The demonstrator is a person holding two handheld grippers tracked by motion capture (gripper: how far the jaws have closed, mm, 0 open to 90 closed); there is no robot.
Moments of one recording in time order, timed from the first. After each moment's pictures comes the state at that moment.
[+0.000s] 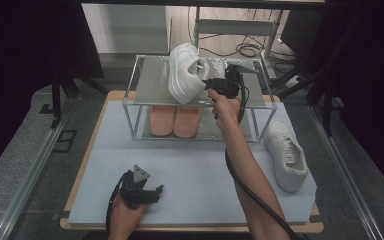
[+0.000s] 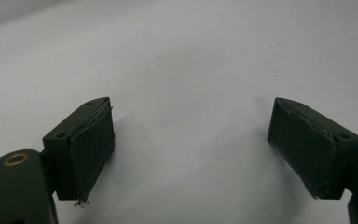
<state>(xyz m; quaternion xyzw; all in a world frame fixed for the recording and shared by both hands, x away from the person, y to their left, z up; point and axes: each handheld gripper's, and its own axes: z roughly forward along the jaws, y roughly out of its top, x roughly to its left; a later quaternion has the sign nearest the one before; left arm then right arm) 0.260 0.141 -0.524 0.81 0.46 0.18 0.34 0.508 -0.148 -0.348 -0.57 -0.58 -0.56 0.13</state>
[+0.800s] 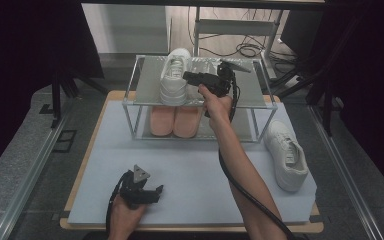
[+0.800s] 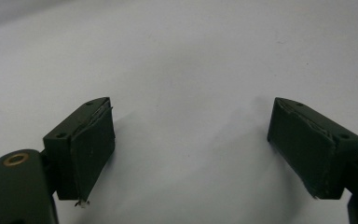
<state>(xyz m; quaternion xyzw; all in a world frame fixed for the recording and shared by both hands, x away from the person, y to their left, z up) 0.260 0.140 -0.524 0.80 0.46 0.18 0.34 0.509 -0.125 -0.343 -0.52 -0.57 -0.62 0.15</state>
